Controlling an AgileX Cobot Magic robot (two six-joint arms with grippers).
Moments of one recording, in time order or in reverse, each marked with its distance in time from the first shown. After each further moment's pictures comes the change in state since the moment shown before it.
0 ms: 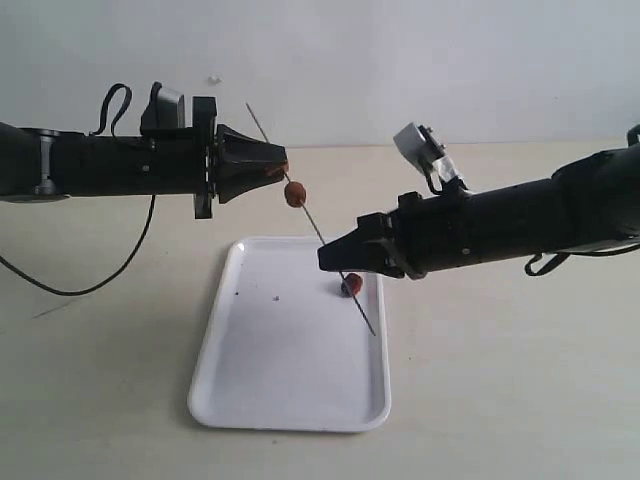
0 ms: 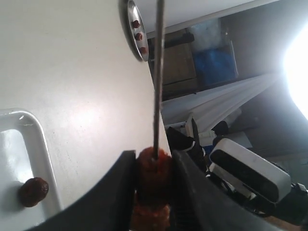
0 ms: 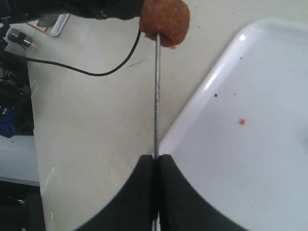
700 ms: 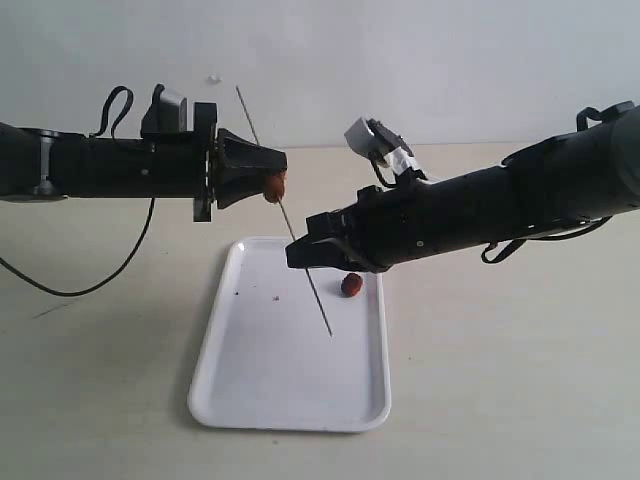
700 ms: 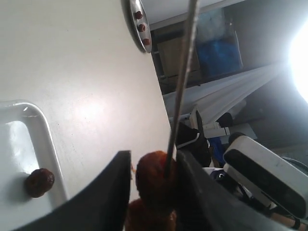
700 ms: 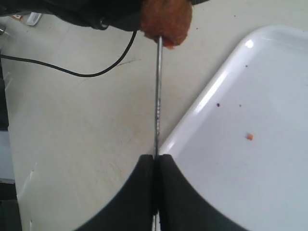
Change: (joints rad) left arm 0.000 0.000 0.000 0.033 0.008 0.006; right arm 0.112 0.001 -0.070 -0.016 -0.150 0.072
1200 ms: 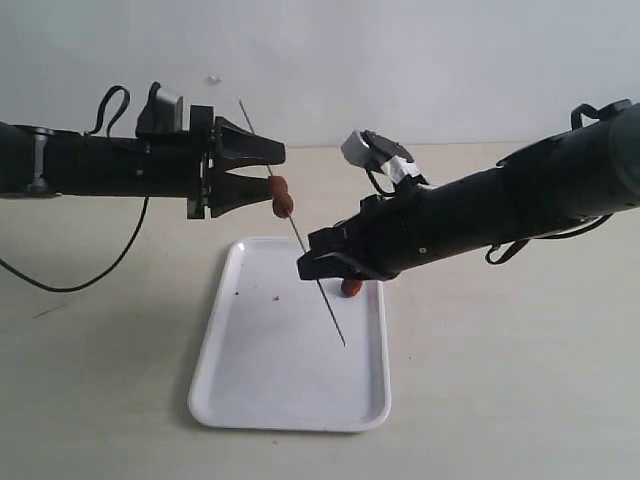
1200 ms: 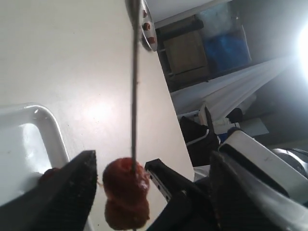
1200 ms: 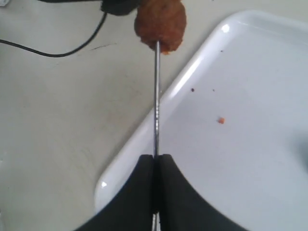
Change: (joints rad) left arm 0.014 -0.012 0.000 0.030 -0.006 0.033; right arm 0.004 0.000 -0.006 -0.106 -0.083 0.055
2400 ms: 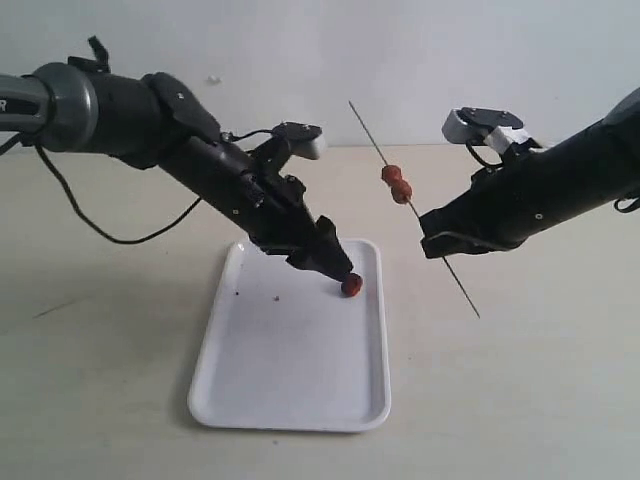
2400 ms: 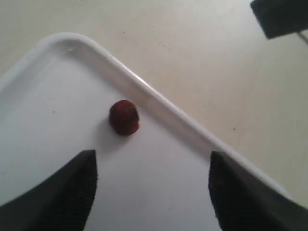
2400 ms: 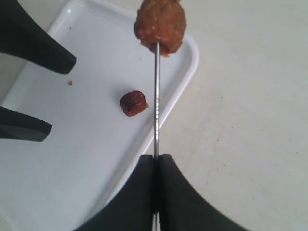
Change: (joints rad) left arm -0.335 -0.052 -0.168 0.874 -0.404 -0.134; right arm -0.218 -0.140 0.001 -0.582 -0.098 0.375
